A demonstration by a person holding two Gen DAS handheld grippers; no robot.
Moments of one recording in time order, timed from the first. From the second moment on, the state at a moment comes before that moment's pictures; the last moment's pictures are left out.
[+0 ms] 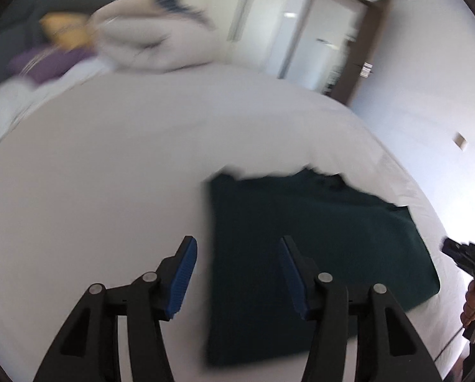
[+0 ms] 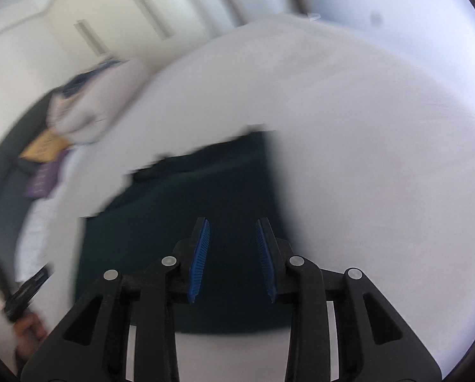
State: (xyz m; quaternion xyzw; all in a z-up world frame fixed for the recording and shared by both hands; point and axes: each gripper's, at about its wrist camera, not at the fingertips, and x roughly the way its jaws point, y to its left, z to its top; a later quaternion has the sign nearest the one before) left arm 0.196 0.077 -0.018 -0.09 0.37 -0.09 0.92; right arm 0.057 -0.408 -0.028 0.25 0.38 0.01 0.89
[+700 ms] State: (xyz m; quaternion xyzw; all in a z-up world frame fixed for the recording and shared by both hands) left arm 0.338 0.040 -0.111 -0.16 0.40 -0.15 0.89; right arm 0.194 -0.498 -0.126 0.50 0.34 -0.04 0.80
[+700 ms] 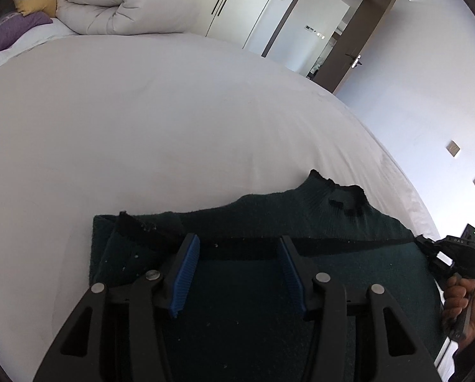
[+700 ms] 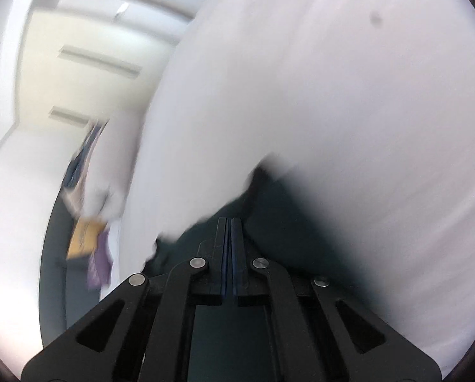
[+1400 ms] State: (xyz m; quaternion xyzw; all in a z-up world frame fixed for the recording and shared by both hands) left arm 0.208 0.009 -0.091 -0.06 0.44 -0.13 0.89; right arm 0.112 -0.419 -0.131 0.43 0.38 0.07 0.82
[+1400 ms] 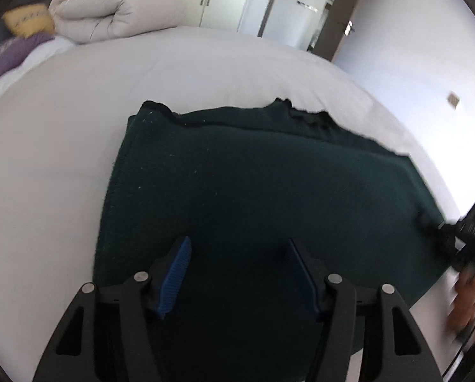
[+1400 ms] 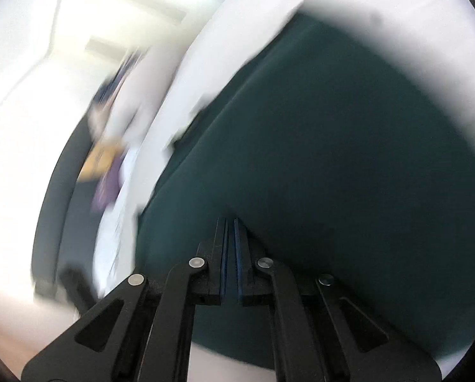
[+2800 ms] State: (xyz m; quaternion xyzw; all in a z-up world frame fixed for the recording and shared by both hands) left arm 0.201 0.004 -0.110 0.00 0.43 -0.12 0.90; right arm 0.265 -0.377 -0.135 0.45 0.32 -0.03 0.84
